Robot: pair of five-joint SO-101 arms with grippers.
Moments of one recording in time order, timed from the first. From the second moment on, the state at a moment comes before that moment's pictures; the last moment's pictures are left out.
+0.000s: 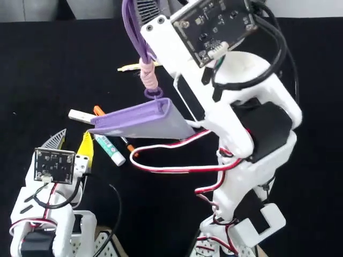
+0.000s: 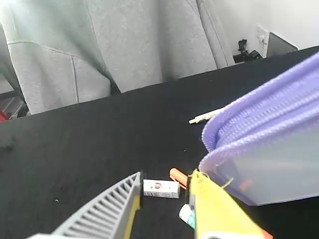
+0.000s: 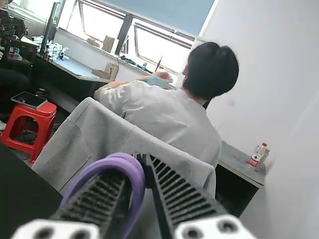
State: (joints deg) left arm -6.9 -104.6 59.5 71.4 -15.3; right arm -28.7 -3.4 -61.6 65.4 24.1
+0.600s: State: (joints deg) left arm -1.6 -104.0 75.7 42.1 -3.5; right arm -51.0 -3.2 -60.7 79.9 24.1
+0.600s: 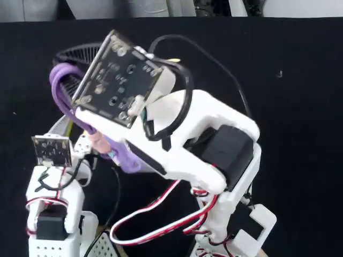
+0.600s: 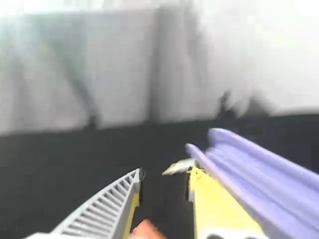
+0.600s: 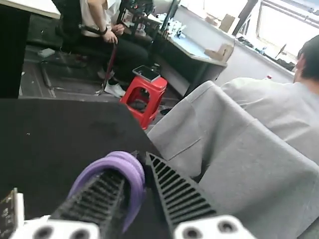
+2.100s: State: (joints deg) left arm 7.1 -104.7 52.3 67.9 -2.2; right arm -32.4 18.2 -52.8 51.7 24.3
